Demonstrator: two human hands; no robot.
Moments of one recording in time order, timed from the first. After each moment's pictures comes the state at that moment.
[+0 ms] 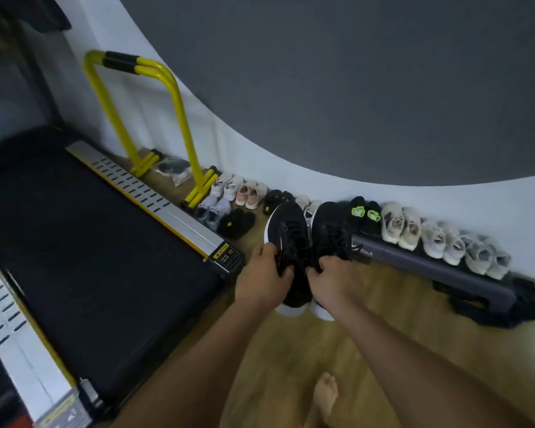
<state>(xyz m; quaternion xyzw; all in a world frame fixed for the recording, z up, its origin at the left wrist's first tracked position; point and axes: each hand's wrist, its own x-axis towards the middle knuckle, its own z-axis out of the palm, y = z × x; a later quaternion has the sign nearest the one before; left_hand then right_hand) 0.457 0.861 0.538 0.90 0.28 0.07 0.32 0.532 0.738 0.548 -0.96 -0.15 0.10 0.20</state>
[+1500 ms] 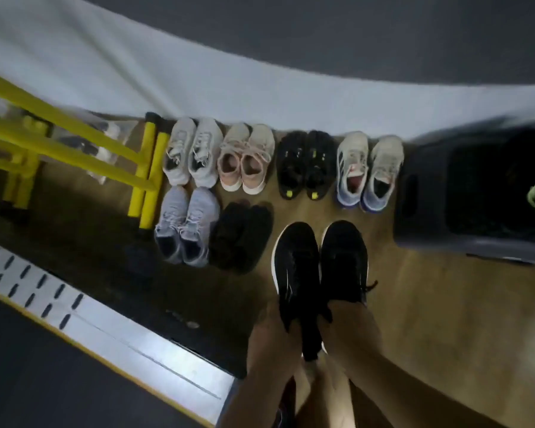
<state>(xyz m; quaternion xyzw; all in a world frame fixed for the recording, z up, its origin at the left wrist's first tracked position) 0.936 1.243 0.101 0.78 0.41 -0.30 0.38 0.999 1.123 0.097 -0.89 -0.03 0.43 0.17</state>
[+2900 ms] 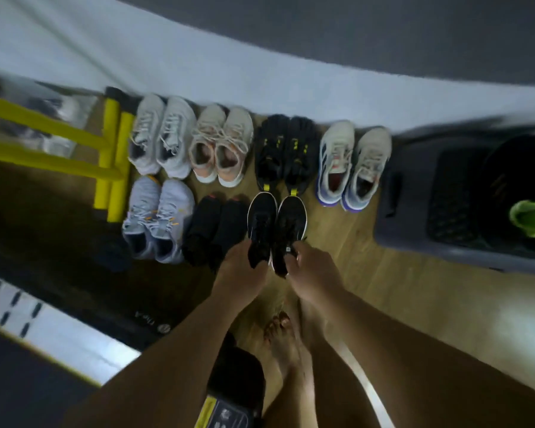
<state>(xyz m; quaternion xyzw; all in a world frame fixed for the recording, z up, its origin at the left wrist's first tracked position) 1.077 1.282 0.098 0.79 0.37 -0.31 0.39 1.124 1.150 0.049 -0.86 -0.05 0.44 0.24</state>
